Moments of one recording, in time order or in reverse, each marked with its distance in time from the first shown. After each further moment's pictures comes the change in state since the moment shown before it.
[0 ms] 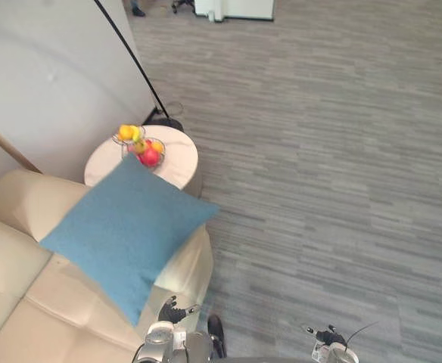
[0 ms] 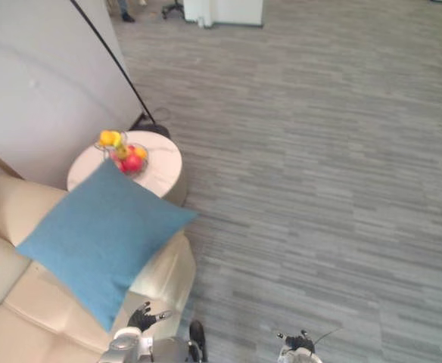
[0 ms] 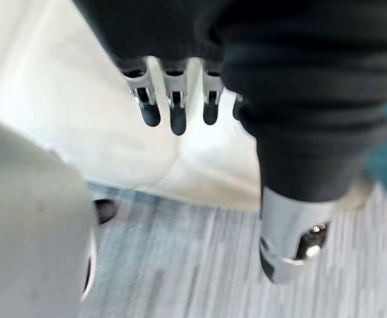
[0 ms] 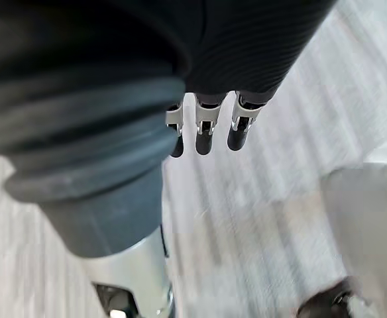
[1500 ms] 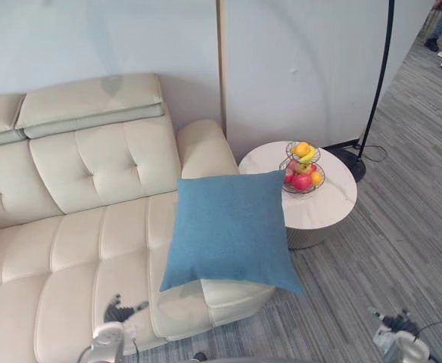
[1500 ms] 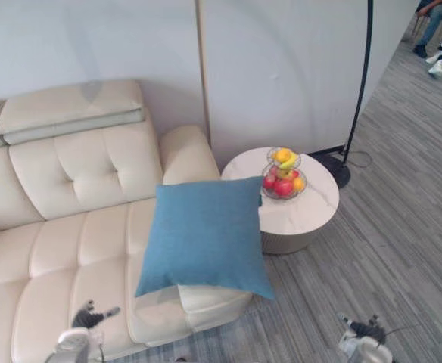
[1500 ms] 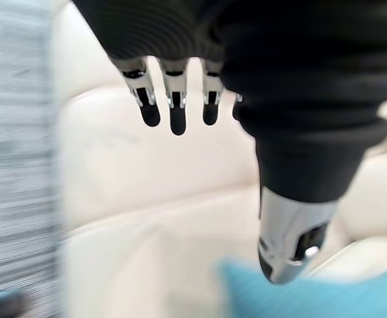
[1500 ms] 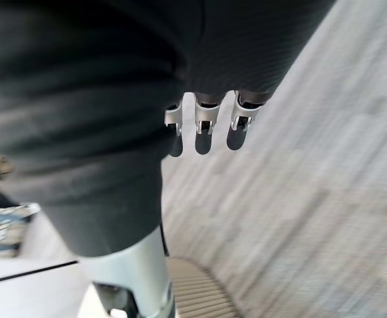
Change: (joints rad) left arm 0.010 0.249 0.175 -0.221 -0.097 -0.011 0.048; right arm -0.082 -0.306 -0.144 -0.189 0.098 -0.034 0.013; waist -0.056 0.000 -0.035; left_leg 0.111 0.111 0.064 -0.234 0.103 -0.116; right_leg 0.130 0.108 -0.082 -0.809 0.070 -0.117
